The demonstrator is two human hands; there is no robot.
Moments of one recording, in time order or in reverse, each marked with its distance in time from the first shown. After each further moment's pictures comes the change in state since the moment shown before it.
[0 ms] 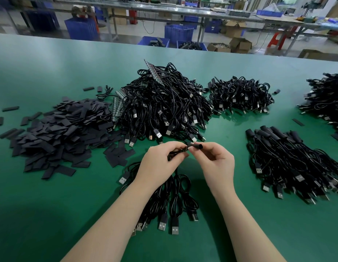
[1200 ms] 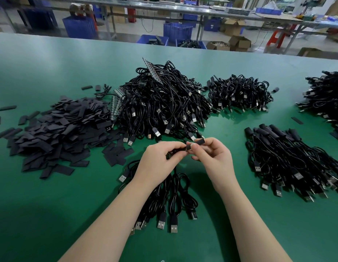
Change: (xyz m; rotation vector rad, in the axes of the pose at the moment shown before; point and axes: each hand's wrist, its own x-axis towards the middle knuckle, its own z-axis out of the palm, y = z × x) left_hand 0.000 -0.004 0.001 -0.019 0.026 0.074; right_hand 0.009 0.001 -0.011 0.097 -0.191 0.108
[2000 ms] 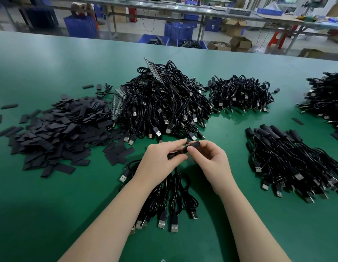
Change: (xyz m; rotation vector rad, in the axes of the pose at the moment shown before) left_hand -0.001 0.002 -0.002 -0.055 -0.036 -0.060; right_hand 0.001 0.009 0.001 -0.108 -0.038 0.026
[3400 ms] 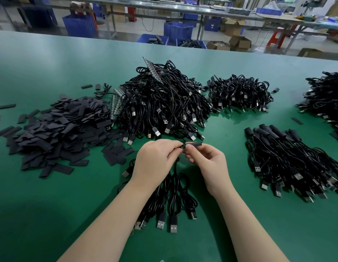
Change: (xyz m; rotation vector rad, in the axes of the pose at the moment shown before) left_hand -0.004 0.015 -0.004 0.385 0.186 0.248; right_hand -0.003 0.001 0.008 0.178 0.040 0.076
